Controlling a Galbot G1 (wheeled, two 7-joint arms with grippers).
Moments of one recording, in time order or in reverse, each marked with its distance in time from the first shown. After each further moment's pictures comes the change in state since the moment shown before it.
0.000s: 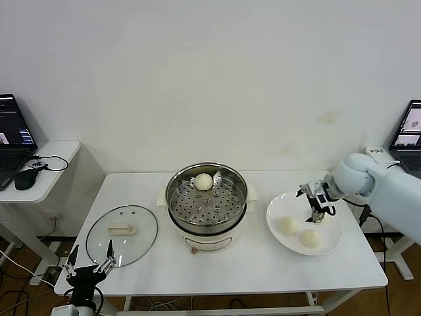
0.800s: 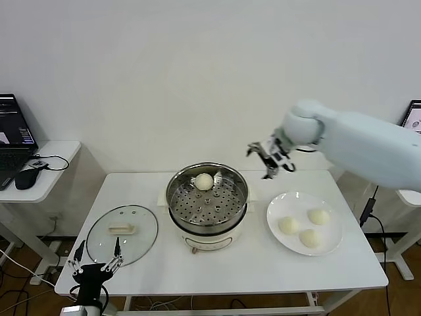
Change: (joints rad) left arm -0.006 0.003 0.043 -0.029 0.072 -0.011 0.005; right arm 0.489 0.088 -0.343 0.084 0.163 0.068 0.032
